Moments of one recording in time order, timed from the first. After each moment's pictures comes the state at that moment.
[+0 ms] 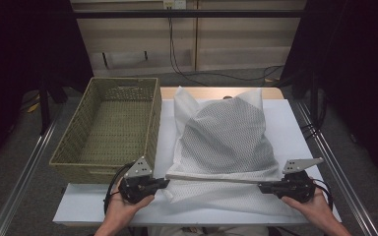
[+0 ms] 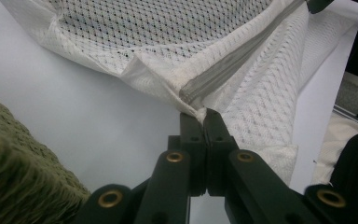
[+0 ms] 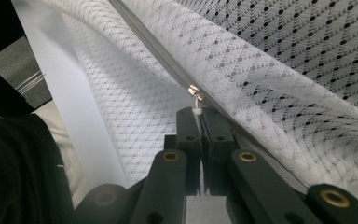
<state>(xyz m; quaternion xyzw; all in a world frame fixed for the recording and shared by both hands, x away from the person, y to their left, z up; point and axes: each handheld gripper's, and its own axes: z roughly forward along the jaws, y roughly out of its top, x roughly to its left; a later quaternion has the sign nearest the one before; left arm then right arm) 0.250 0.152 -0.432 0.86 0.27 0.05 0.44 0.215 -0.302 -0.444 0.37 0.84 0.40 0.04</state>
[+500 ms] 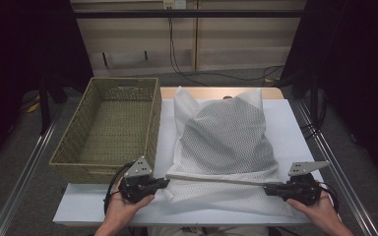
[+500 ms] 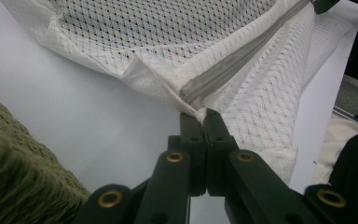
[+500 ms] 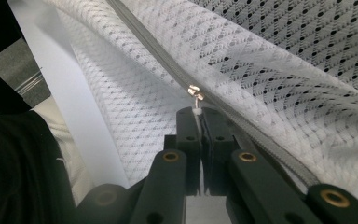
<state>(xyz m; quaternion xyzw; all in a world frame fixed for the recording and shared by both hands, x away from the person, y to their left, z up) 0.251 0.152 -0.432 0.86 0.27 0.05 0.44 0.206 -0.314 -0.446 0.39 0.83 0.39 0.04</state>
